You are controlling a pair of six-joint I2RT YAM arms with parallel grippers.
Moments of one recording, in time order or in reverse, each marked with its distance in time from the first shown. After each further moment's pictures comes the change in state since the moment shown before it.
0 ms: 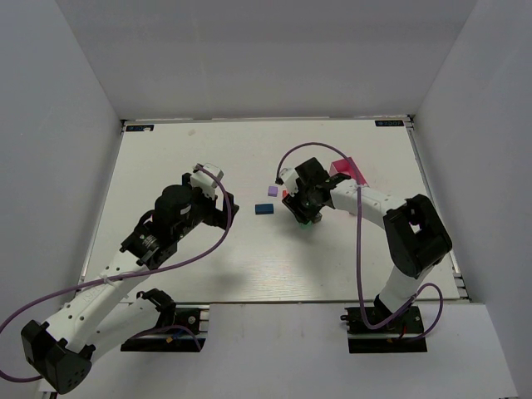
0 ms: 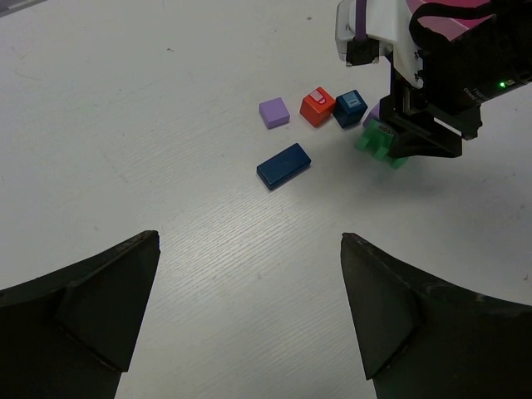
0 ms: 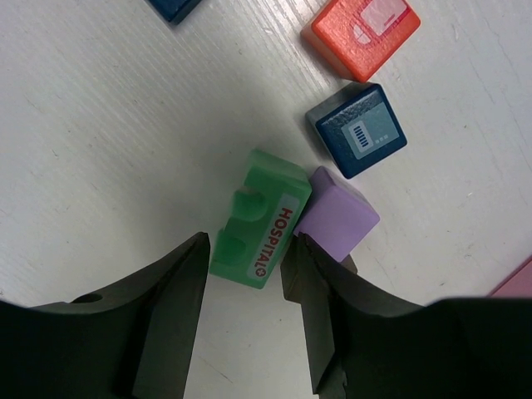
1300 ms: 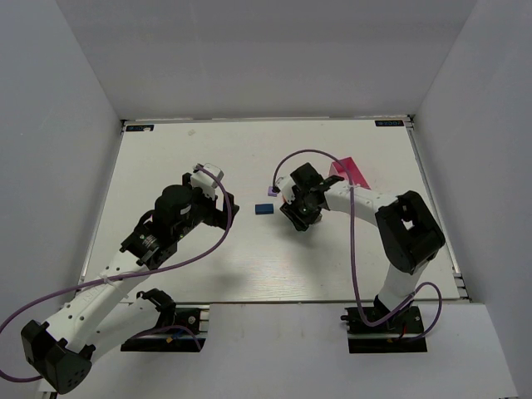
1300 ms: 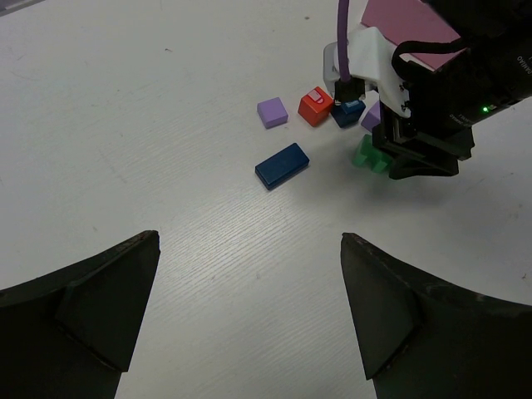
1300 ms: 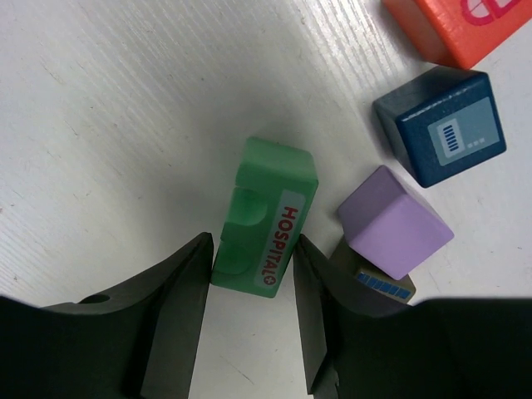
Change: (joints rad) left arm 0.000 0.000 0.000 0.000 0.006 0.000; right arm 0.023 0.047 0.000 -0.046 -0.039 -0.002
